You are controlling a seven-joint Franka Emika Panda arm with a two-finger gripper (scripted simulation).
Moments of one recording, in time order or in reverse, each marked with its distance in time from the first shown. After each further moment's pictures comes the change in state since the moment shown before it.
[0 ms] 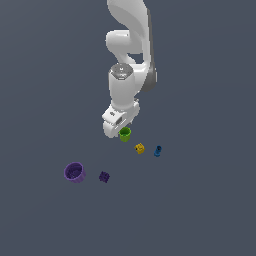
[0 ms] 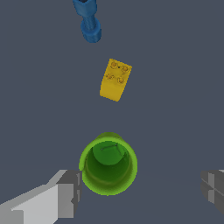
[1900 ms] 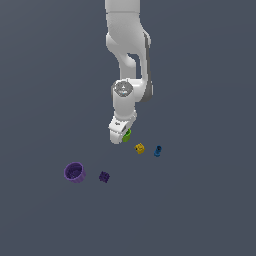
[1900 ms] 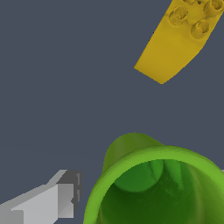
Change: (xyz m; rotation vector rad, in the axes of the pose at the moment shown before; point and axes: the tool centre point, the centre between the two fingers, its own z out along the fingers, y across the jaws) arm -0.013 -0.025 0.079 0.013 0.001 -0.175
